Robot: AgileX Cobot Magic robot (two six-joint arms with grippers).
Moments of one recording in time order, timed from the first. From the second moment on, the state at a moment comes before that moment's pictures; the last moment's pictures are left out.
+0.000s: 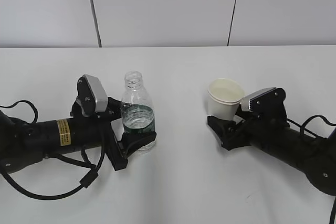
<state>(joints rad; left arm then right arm) -0.29 2.15 -0.75 0.90 -1.14 -0.13 0.14 2.23 -0.68 -0.39 -1.14 0.05</state>
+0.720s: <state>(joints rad) -0.17 2.09 -0.58 0.88 -1.14 -0.13 0.14 2.13 -0.49 -0.31 -1.15 0.05</state>
